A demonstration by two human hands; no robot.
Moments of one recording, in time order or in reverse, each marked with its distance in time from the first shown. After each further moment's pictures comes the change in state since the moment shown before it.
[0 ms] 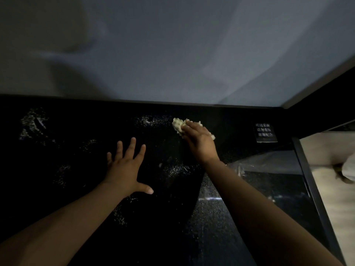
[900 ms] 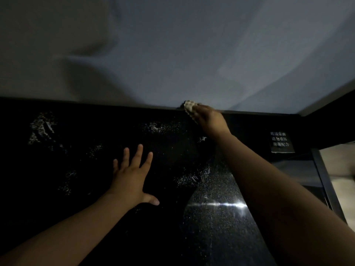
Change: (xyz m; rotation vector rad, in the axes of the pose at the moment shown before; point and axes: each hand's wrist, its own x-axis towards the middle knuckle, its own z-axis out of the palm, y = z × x) left_hand 0.002 0.001 0.003 0.010 -0.010 -0.017; right_hand 0.092 0.006 -0.025 0.013 -0.088 0.065
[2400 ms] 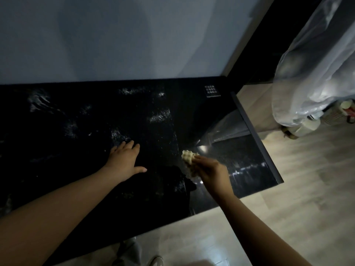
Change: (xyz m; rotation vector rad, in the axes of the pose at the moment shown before) left_hand -0.175 0.026 0.061 0.042 0.077 0.221; right_hand -0.454 -0.090 -0.015 0.149 0.308 0.237
